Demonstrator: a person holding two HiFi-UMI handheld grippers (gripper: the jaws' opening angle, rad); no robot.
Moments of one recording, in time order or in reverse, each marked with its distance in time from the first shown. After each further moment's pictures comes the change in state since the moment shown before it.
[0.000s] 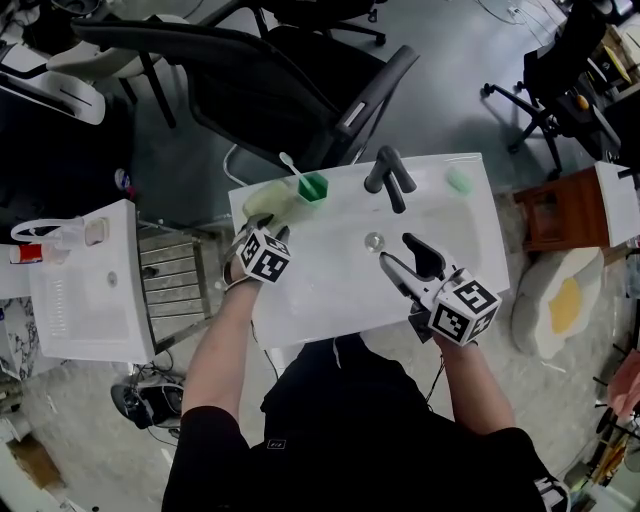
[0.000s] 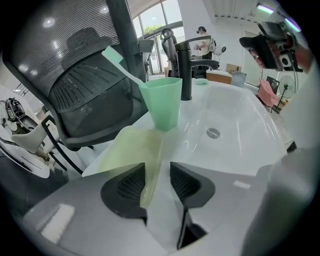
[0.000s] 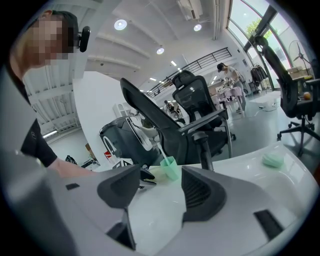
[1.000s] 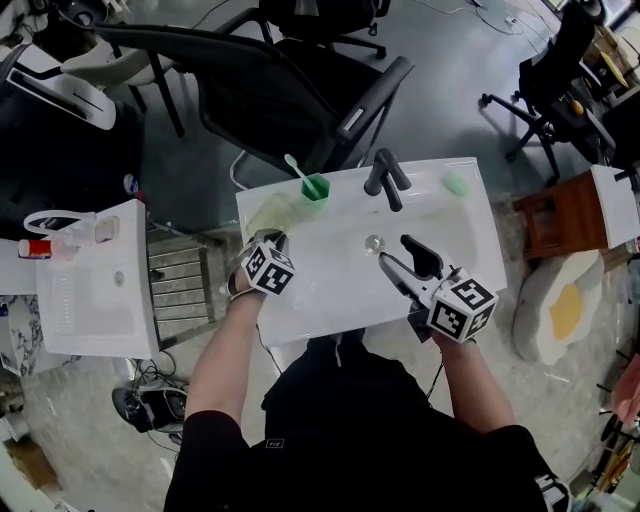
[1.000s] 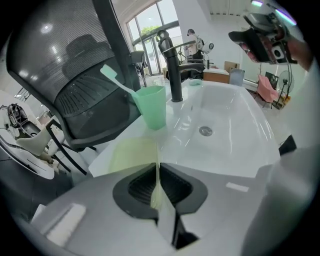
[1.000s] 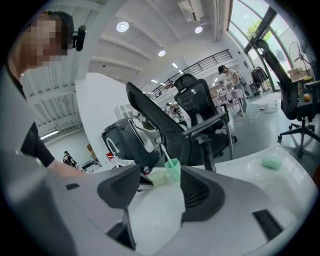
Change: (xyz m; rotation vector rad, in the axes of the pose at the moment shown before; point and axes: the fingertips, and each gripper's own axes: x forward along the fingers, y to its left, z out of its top) left arm -0.028 -0.019 -0.010 0.035 -0.005 0.031; right arm -0.014 0.016 0.005 -0.009 -0.021 0.009
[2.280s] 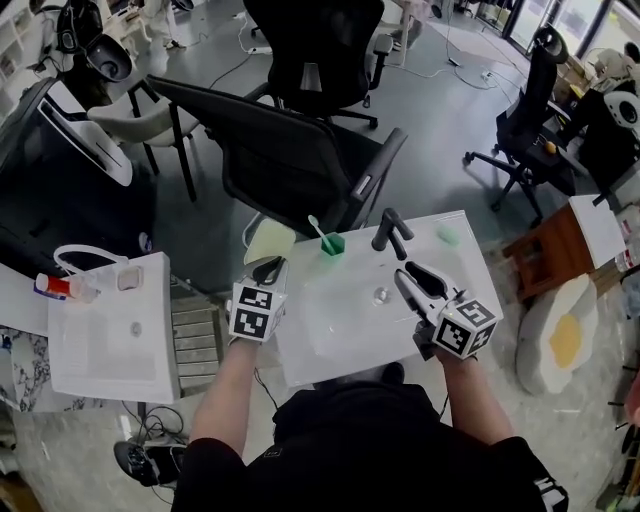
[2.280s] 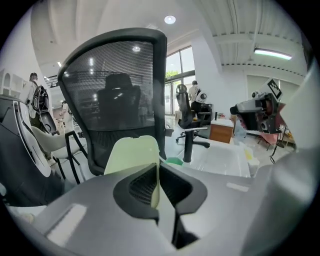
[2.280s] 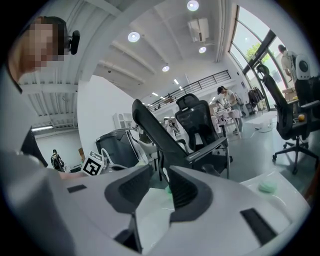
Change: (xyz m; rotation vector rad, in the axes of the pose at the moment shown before) left arm -0.161 0.081 0.082 -0.231 -0.470 0.017; right arm 0.002 0.034 0.068 -0.090 -0.163 -0.089
